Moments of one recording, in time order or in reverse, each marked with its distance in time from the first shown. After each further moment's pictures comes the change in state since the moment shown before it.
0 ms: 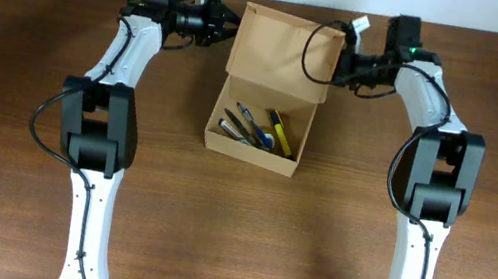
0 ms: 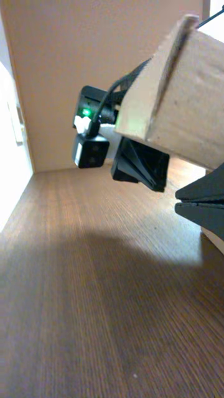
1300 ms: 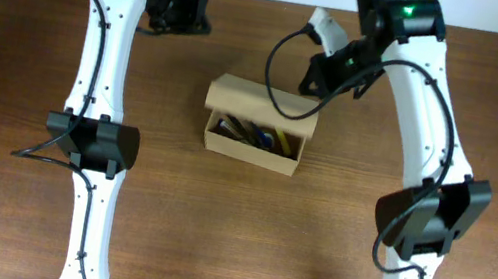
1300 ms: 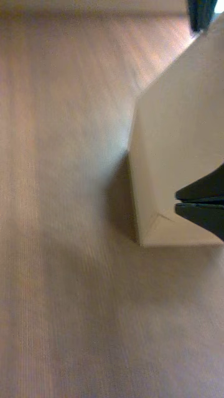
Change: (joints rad) left arm -0.015 0.002 0.750 -1.248 -0.650 0.534; right arm 0.240 -0.314 0.258 -0.827 0.704 -0.383
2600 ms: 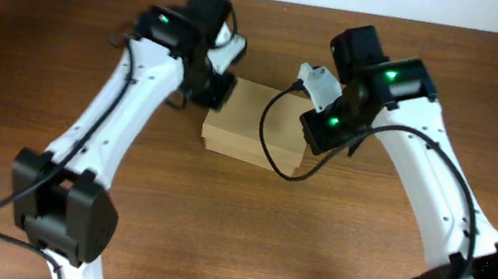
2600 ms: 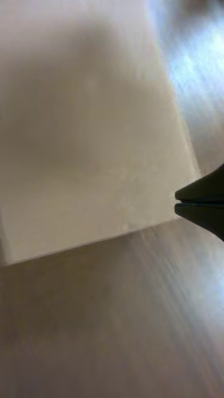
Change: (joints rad) left arm -0.249 -0.653 -1.176 0.438 -0.378 0.132; right arm 0.108 -0.418 -0.661 0.272 0.250 0.095
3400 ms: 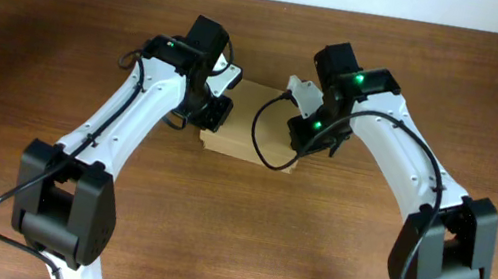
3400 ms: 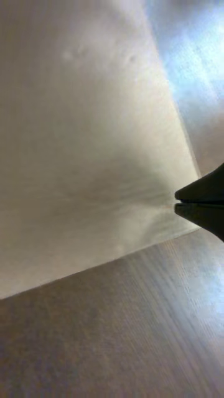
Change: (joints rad) left arm 0.005 -0.015 -0.159 0.097 0.014 0.002; right arm -0.010 0.140 -0.094 0.161 -0.059 0.039
